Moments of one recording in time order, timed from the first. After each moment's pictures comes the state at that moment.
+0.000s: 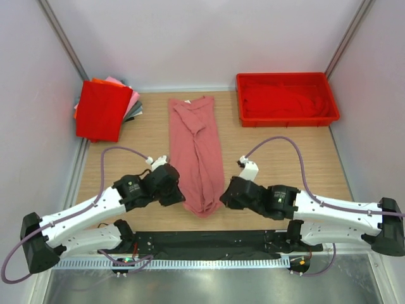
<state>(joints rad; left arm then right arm) -0.99 0.97 0.78 -0.78 -0.16 -1.19 1.23 0.99 0.72 -0.57 0.39 1.17</state>
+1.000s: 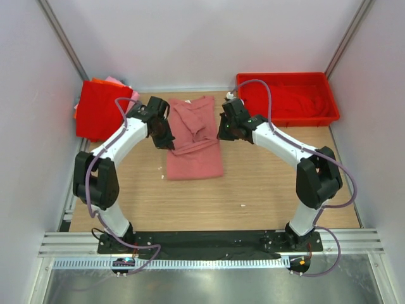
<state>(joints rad) -0.35 1.71 1.39 -0.83 0.08 -0.66 0.56 1.72 1.36 -0.46 0.06 0.58</state>
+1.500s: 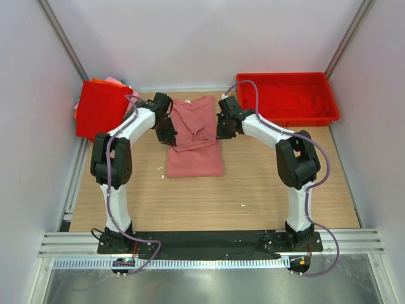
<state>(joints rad) -0.31 2.00 1.62 -0.85 0.11 -0.63 0.50 2.00 1.55 -0.49 0.00 0.50</state>
